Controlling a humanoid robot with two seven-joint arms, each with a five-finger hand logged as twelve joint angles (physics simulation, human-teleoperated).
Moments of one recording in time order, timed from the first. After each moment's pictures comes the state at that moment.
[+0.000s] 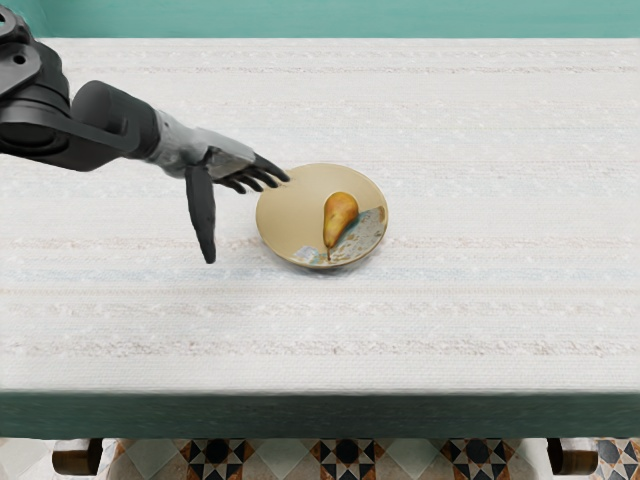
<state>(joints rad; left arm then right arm) -1.39 0.60 -0.23 -1.32 0.51 -0.58 0.59 -0.06 0.00 -0.05 0.13 -0.13 0.15 -0.34</state>
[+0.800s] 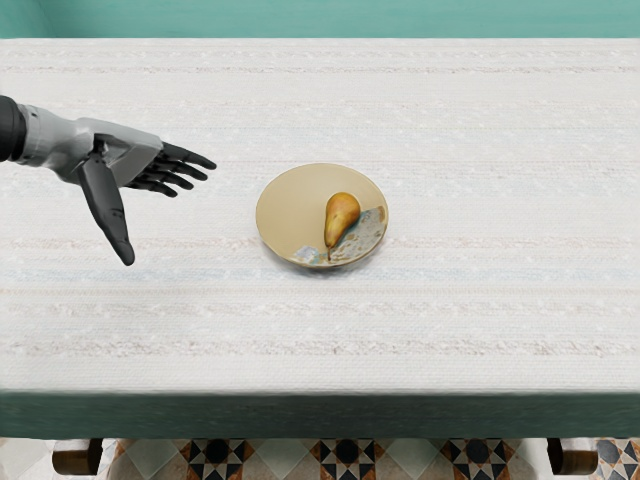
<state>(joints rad) -1.33 0.94 -0.27 -1.46 0.26 -0.61 0.58 -0.06 0.00 -0.05 0.13 -0.13 0.15 -0.34</state>
